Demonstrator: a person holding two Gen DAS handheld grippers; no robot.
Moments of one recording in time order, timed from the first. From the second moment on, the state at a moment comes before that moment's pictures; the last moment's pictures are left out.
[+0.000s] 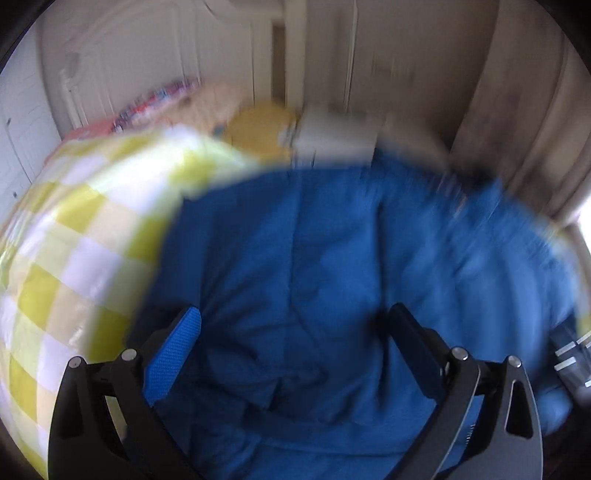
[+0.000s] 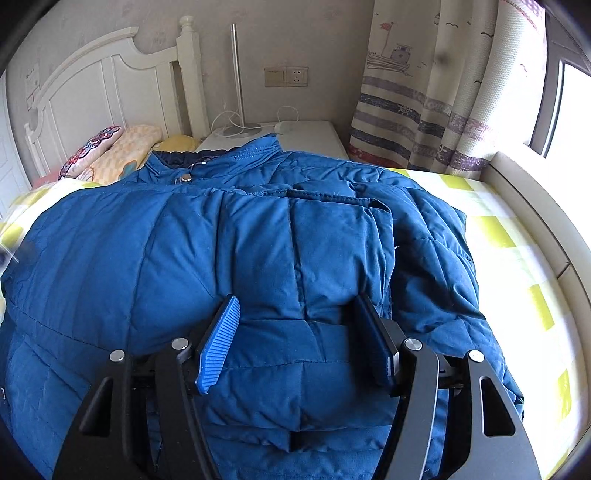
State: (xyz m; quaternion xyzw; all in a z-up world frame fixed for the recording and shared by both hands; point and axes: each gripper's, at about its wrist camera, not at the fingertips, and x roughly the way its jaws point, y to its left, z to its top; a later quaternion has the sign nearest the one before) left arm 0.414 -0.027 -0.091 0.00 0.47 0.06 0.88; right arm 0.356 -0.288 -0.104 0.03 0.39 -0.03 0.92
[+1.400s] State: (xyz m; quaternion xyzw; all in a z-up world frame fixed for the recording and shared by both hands) left arm 0.494 0.029 -0.082 0.00 0.45 0.08 0.89; right arm 0.357 -0.289 -0.103 0.04 0.39 -0.01 0.92
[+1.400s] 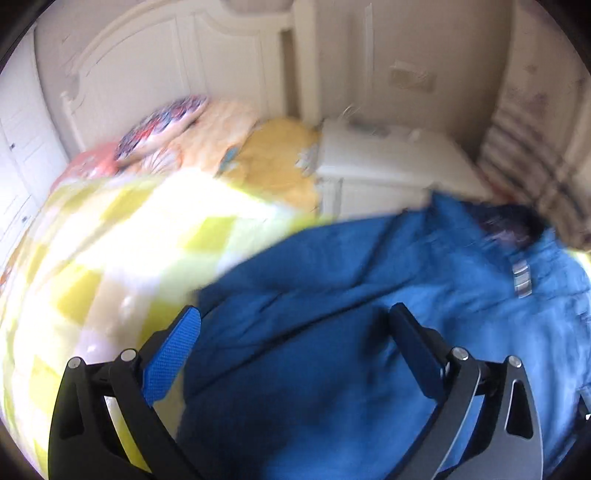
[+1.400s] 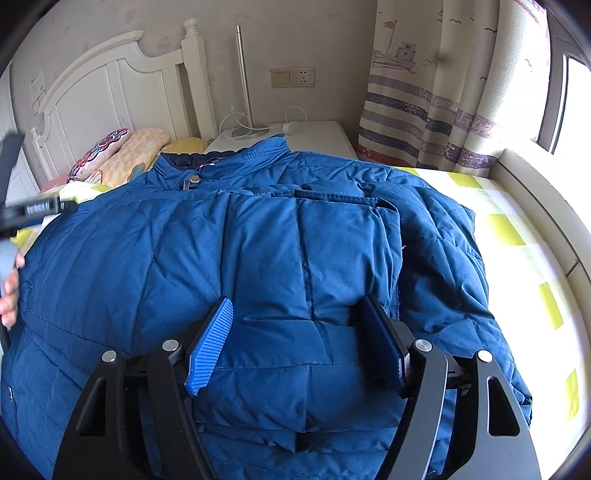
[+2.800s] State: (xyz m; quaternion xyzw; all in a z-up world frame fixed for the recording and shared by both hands) left arm 0.369 -0.023 -0.102 0.10 0.41 -0.01 0.91; right arm 0.310 -0.239 -0.087 -0.01 0.37 0.00 0.93
